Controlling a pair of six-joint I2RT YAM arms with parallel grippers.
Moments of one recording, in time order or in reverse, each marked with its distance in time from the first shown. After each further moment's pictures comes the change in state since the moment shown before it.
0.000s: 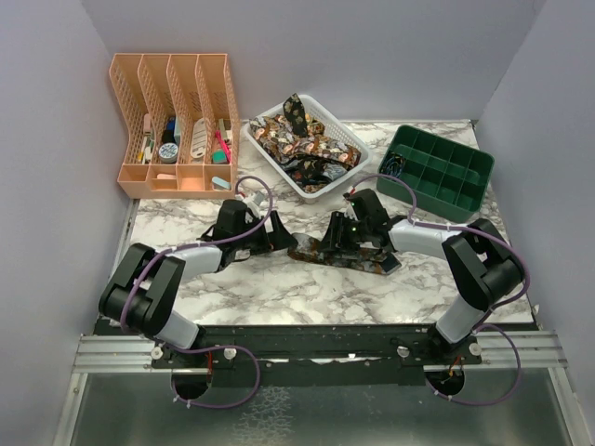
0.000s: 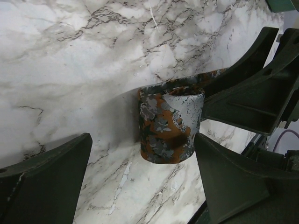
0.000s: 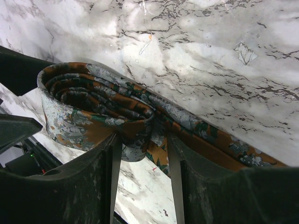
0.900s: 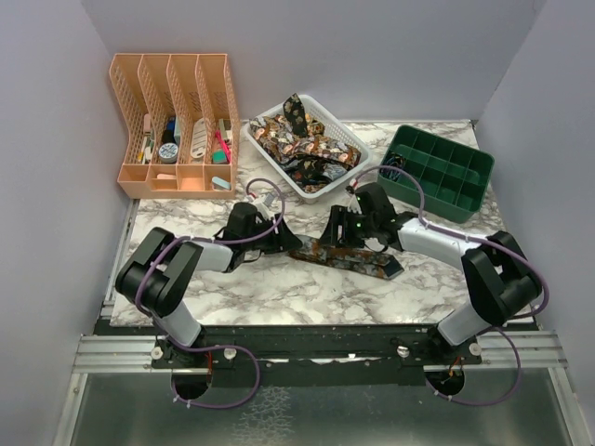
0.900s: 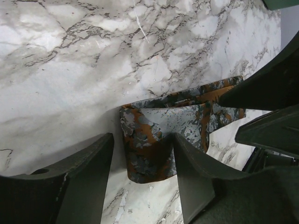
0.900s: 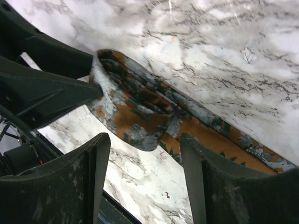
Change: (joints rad) left arm -0.066 0.157 0.005 0.215 -0.031 -0.013; right arm 0.000 -0.103 0.018 -0.092 0.004 -0.069
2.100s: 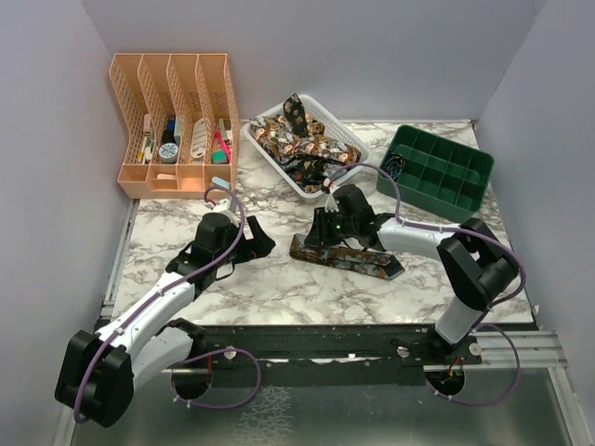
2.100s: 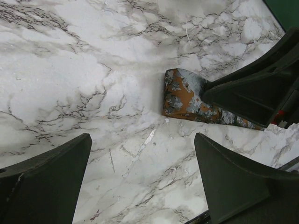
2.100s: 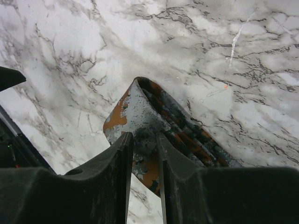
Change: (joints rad) left arm 0.021 -0.689 -0.070 -0.640 -0.326 0.026; right arm 0.111 0.120 0.075 0.169 0.028 -0.112
